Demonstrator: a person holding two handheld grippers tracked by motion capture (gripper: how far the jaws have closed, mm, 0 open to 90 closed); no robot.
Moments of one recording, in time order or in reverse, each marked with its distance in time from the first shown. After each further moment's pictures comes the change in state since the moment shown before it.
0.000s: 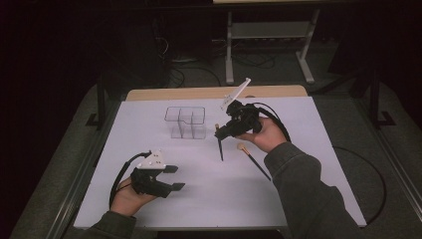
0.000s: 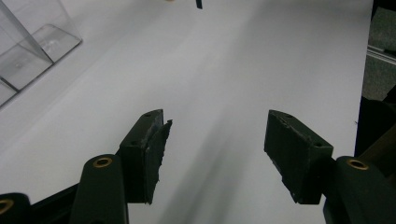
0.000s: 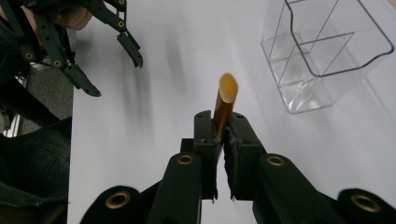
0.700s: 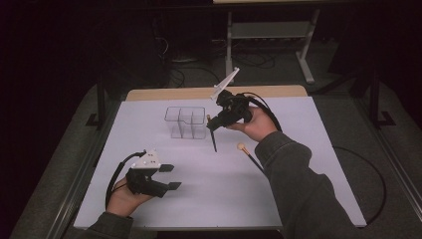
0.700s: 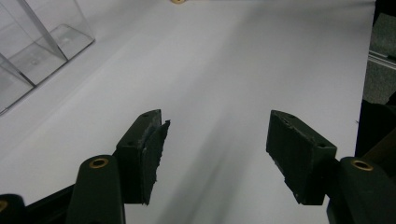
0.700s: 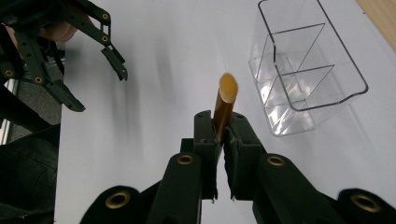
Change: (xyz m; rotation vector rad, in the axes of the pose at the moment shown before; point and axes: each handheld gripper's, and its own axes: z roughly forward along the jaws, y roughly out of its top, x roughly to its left) left arm 0.002 -0.004 -0.009 -0.021 0.018 -0.023; right arm -0.012 0.032 0.005 0.009 -0.007 -0.020
